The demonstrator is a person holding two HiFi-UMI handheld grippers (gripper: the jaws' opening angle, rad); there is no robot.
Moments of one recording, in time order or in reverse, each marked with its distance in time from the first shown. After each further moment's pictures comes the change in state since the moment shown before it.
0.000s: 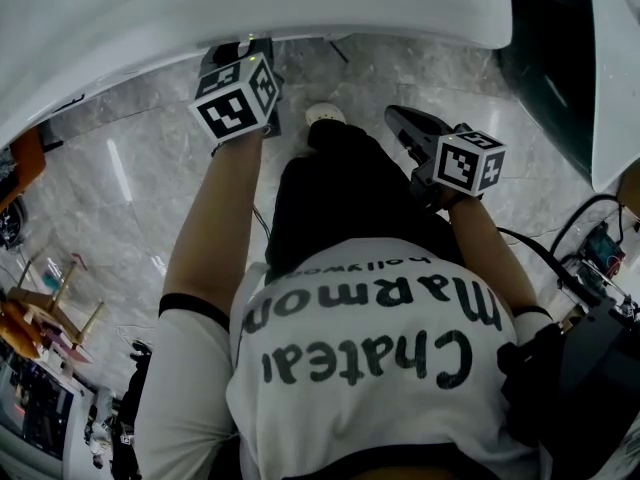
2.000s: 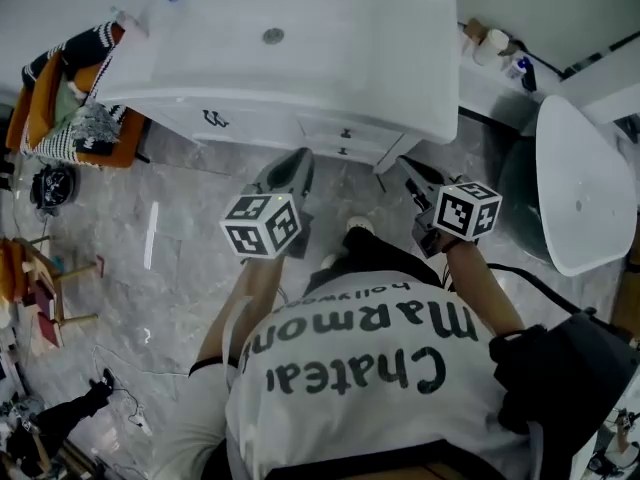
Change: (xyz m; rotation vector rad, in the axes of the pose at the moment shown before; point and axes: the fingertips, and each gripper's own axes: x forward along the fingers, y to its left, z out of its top) left arm -0.316 -0.030 0.124 -0.059 -0.292 -0.194; right arm -0.094 0.253 0.122 -0.385 -0.228 0.198
